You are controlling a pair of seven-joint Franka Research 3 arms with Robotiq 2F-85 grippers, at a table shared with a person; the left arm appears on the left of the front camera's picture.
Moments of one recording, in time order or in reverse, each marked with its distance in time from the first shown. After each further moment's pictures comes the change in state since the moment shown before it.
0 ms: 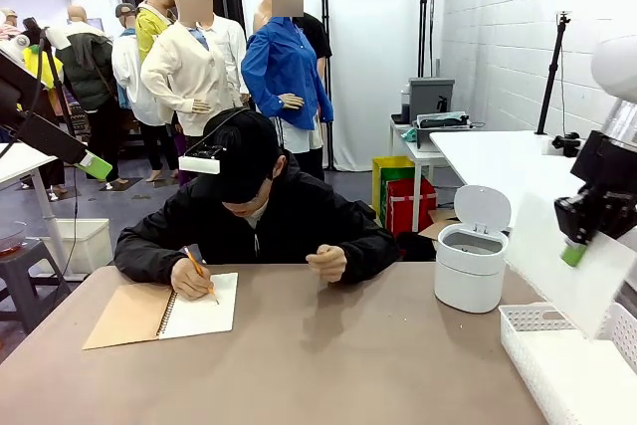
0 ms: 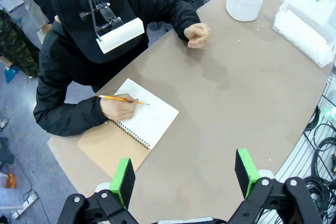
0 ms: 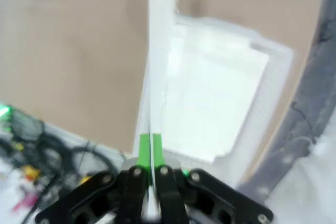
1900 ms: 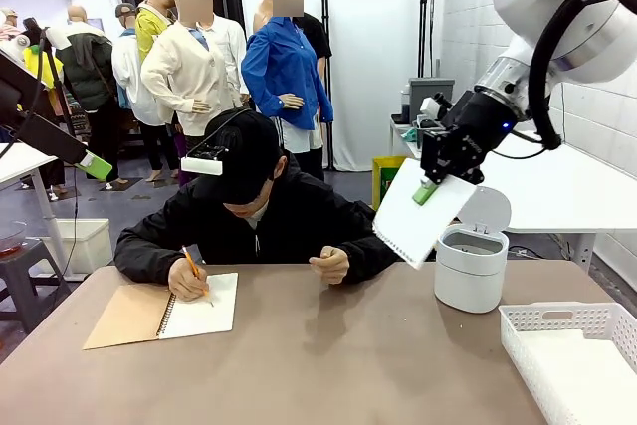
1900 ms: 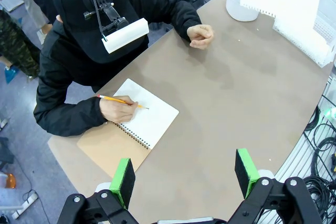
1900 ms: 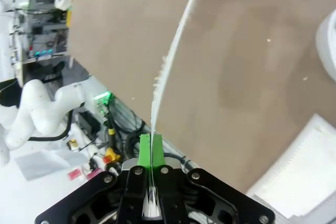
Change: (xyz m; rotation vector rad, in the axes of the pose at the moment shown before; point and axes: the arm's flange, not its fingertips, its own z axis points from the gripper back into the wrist) left arm 0.000 0.000 0.000 0.000 0.000 0.000; right arm 0.123 0.130 0.013 0.460 0.043 0.144
